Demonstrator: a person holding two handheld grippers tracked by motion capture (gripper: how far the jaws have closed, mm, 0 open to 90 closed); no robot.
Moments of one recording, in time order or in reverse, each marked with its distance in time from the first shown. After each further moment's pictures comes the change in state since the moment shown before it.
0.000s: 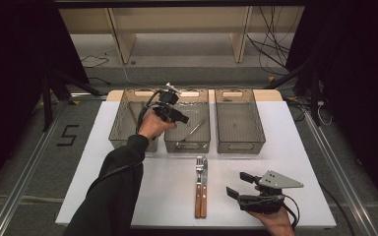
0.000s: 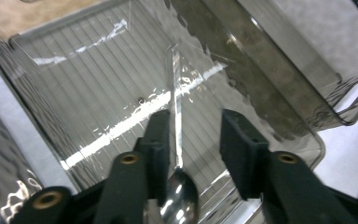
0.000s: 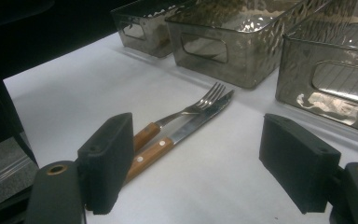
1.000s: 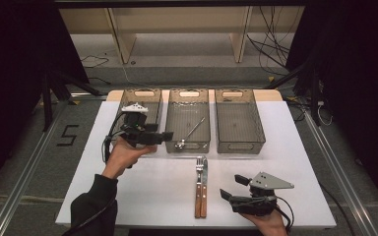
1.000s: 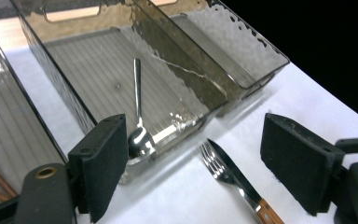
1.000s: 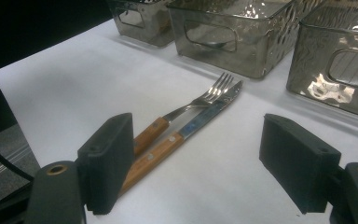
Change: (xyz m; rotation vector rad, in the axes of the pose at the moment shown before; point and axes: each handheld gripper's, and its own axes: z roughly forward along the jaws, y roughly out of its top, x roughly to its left) left arm -0.027 -0.100 -0.094 -0.278 -0.078 -0.020; right arm 0.018 0.004 0.010 0.057 -0.038 0.012
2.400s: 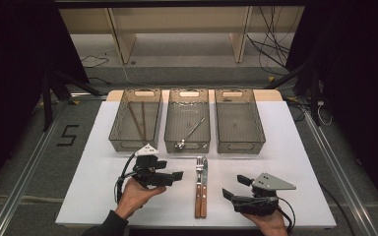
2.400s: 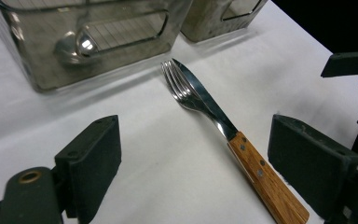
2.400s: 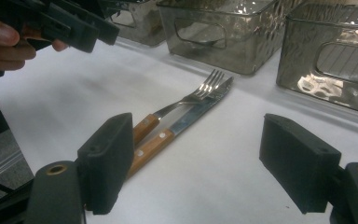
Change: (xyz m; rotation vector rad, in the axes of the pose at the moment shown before) left arm -0.035 -0.096 0.034 0.055 -0.048 -0.048; right arm -0.005 -0.006 -0.001 -0.010 -0.021 0.012
